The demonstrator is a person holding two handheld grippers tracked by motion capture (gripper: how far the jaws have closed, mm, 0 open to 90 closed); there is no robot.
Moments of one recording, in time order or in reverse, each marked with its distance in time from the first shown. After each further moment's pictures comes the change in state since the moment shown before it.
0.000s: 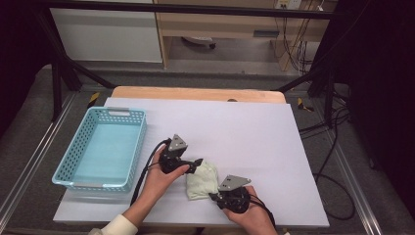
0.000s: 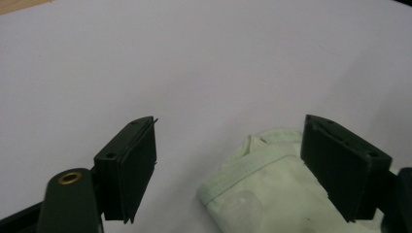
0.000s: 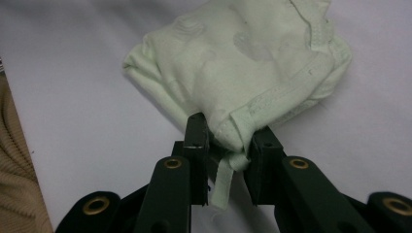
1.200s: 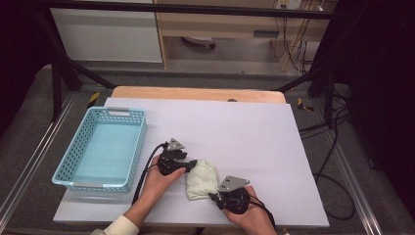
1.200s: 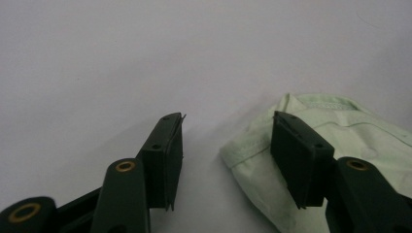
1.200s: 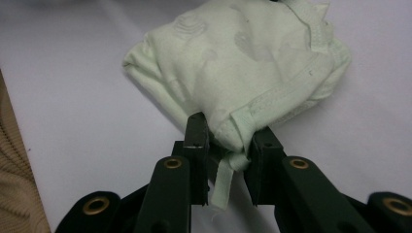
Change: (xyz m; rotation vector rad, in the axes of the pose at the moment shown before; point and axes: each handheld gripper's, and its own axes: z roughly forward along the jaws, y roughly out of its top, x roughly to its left) left arm 0.017 -0.024 0.013 0.082 -0.008 -0.129; right arm 0.003 0.001 0.000 0.007 -0.018 -0.020
